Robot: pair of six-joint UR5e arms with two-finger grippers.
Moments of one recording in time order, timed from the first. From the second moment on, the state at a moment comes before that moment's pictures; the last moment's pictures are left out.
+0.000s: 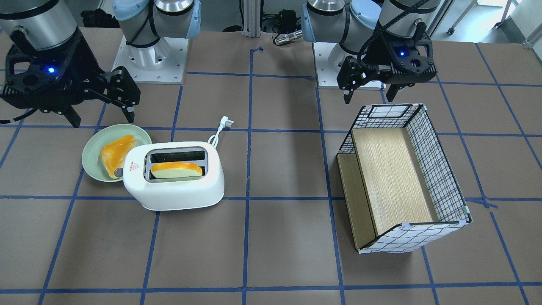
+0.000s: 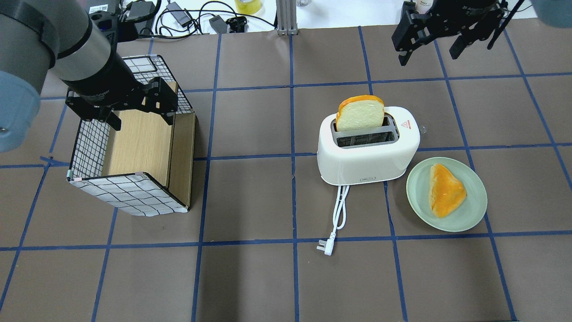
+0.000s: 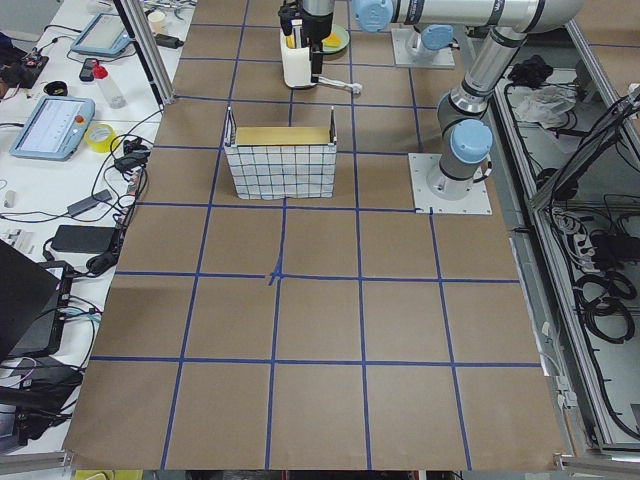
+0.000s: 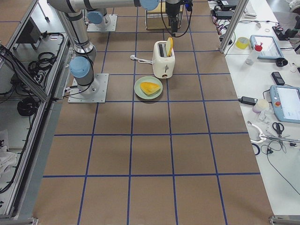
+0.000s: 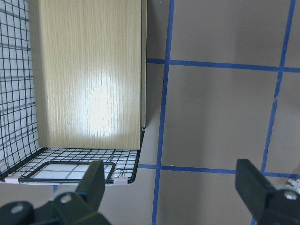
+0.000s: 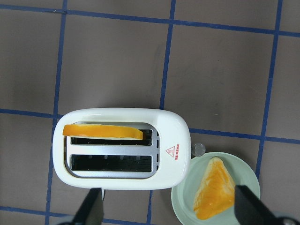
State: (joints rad) left arm -1.57 -1.47 -1.67 -1.51 1.59 -0.08; right arm 1.54 -1.49 1.41 -1.58 -1.54 -0.14
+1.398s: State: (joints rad) left arm -1.57 -1.47 -1.67 -1.51 1.59 -0.08; right arm 1.53 -1.49 1.41 -1.54 -1.55 -0.15
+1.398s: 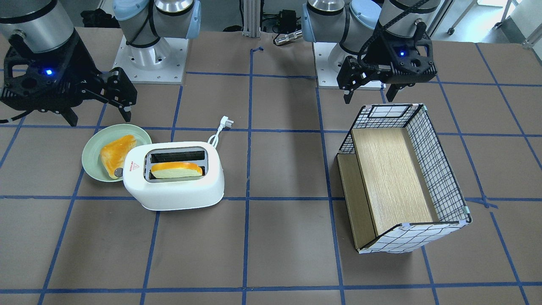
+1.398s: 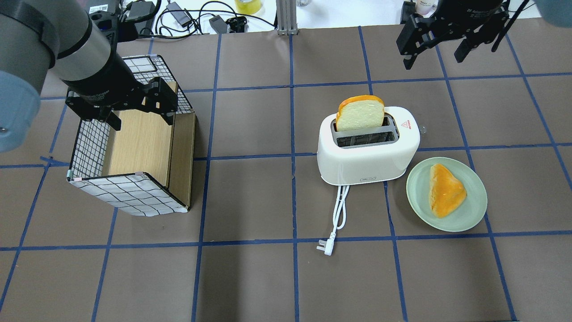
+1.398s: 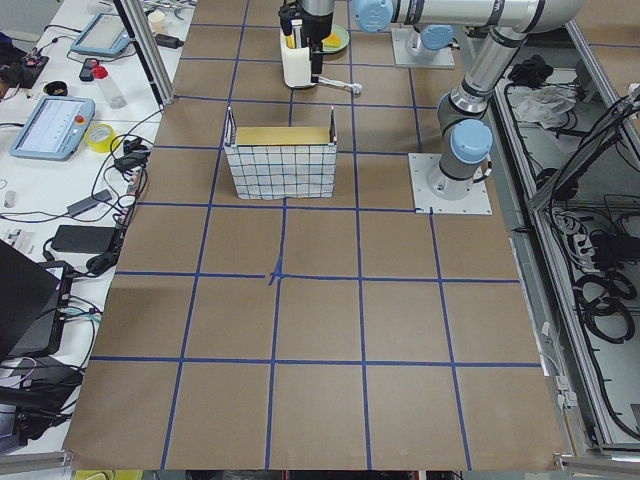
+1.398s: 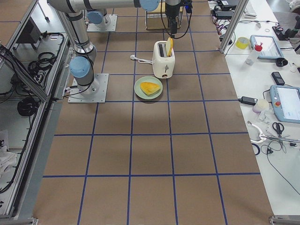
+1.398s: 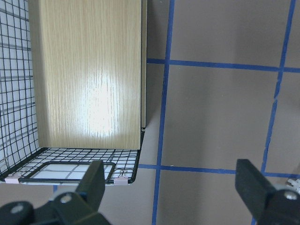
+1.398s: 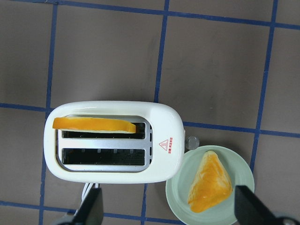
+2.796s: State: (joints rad) left arm -1.57 -1.47 -1.67 -1.51 1.59 -0.08; right arm 1.40 -1.49 1.45 -1.54 -1.54 -0.34
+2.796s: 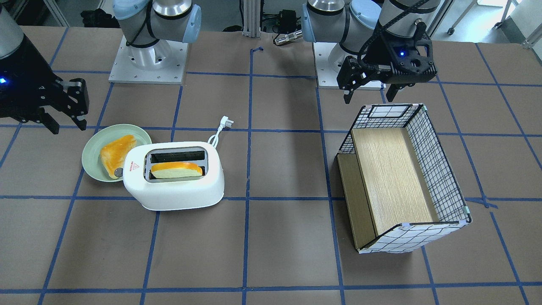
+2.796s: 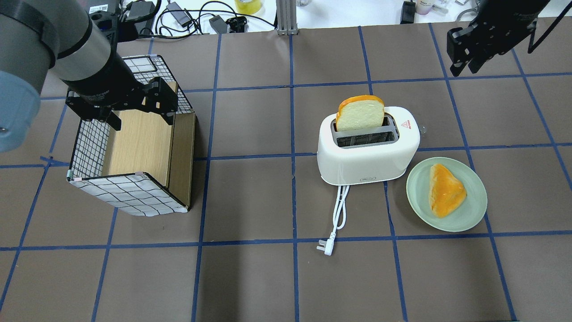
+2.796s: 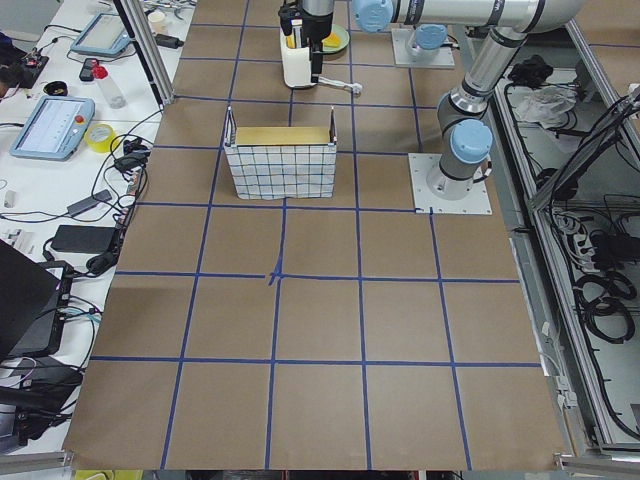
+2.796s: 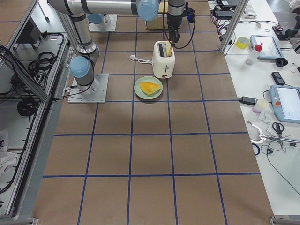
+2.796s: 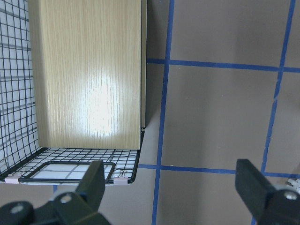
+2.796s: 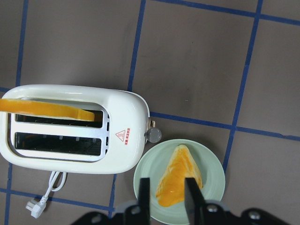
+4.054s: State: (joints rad) left arm -1.57 -1.47 -1.67 -1.51 1.59 -0.08; right arm 1.38 -1.43 1.69 -1.84 -1.41 -0.33
